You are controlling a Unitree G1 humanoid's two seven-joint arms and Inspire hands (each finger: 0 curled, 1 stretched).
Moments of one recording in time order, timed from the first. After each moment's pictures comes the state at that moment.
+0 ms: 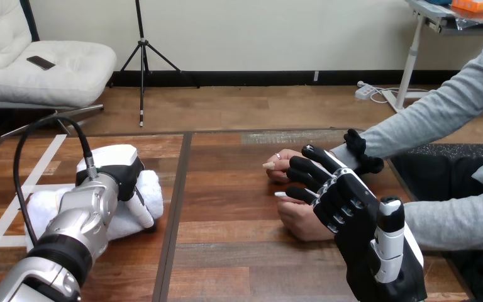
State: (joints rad) left arm -0.75 0.41 -0.49 1.02 0.74 0.16 -0.12; right arm 0.27 -0.05 0.03 0.01 0.34 -0.47 0.51
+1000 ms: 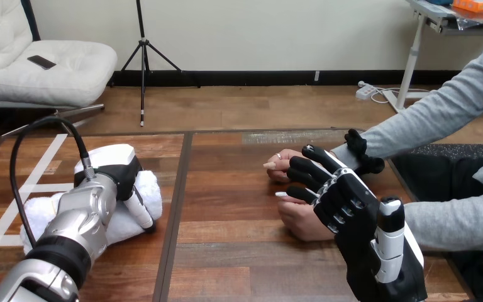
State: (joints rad) left arm -0.74 0.42 -0.49 0.98 0.71 0.16 -0.11; right arm 0.27 -0.05 0.03 0.01 0.34 -0.47 0.51
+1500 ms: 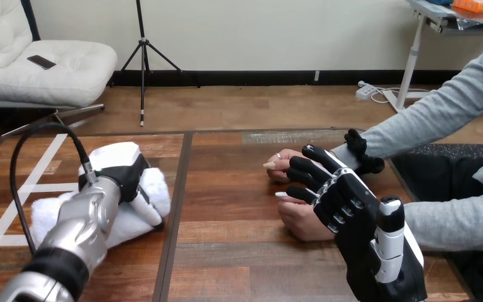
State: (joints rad) left arm -0.66 0.43 -0.45 0.87 0.68 0.12 -0.06; right arm 0.27 -0.05 0.03 0.01 0.34 -0.47 0.51
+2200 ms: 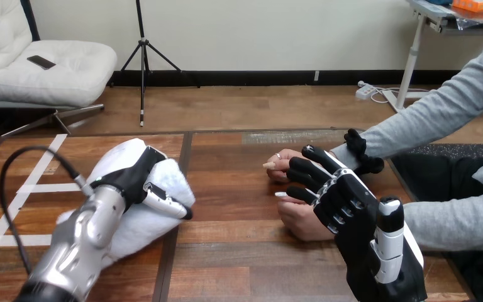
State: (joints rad) left arm -0.45 0.43 -0.28 0.57 0.47 0.04 -0.07; right arm 0.27 -0.05 0.03 0.01 0.34 -0.47 0.51
